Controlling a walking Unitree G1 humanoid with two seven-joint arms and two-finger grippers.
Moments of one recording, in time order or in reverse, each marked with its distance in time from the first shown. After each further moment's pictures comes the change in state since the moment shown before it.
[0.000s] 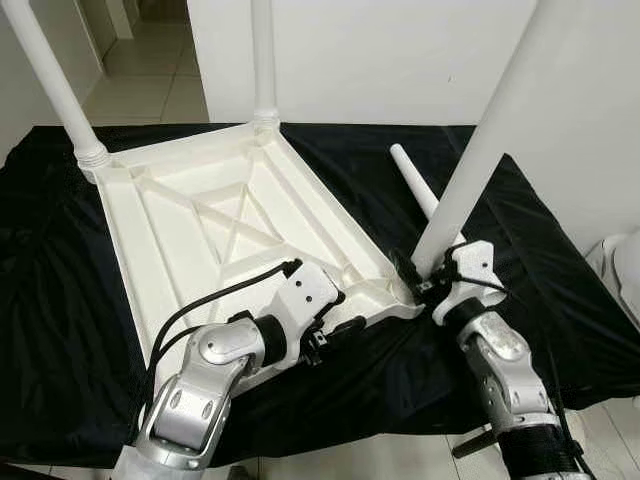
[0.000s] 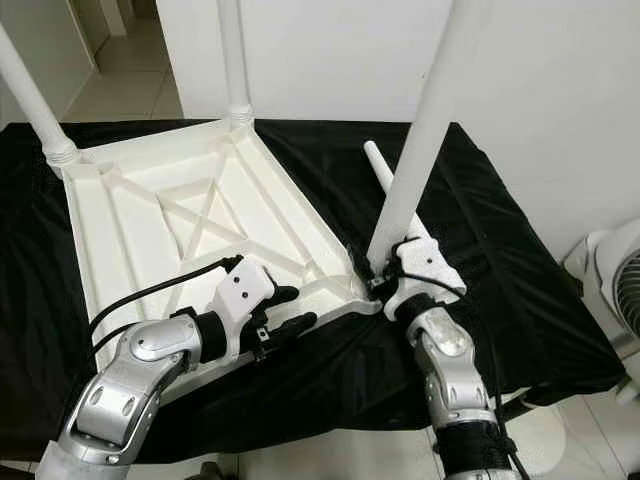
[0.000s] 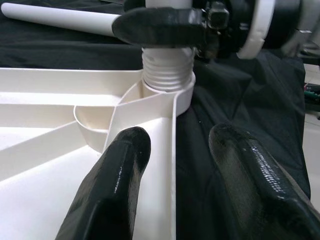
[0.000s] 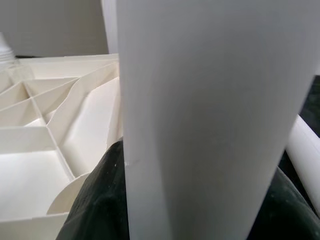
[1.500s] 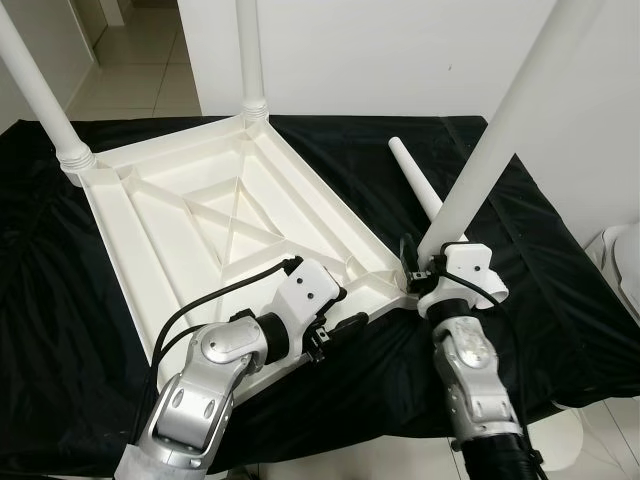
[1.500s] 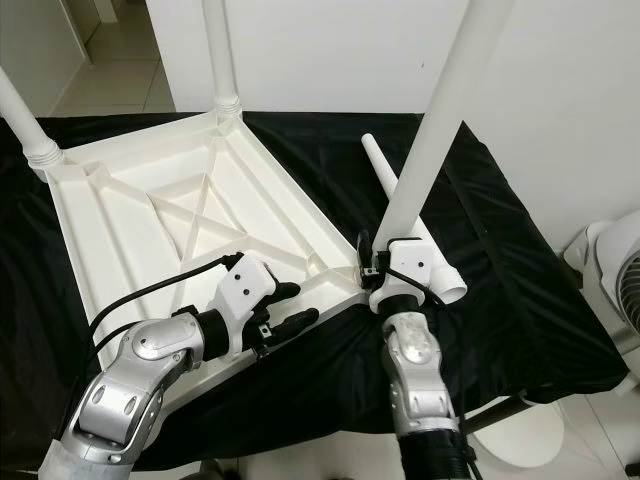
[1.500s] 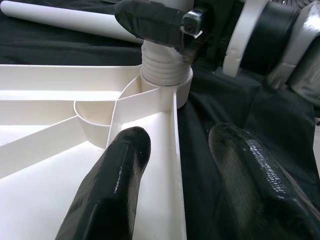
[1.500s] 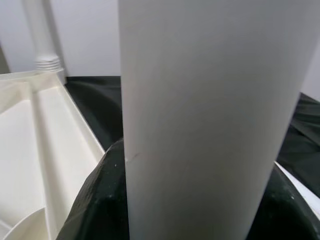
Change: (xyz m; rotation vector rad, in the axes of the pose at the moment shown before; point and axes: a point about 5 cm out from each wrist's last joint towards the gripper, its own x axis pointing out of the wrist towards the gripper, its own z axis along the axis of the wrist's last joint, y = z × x) left arm 0.003 -0.002 0.004 -0.009 -0.023 -0.007; right arm 0.006 0.025 -0.001 -0.023 -0.085 -0.419
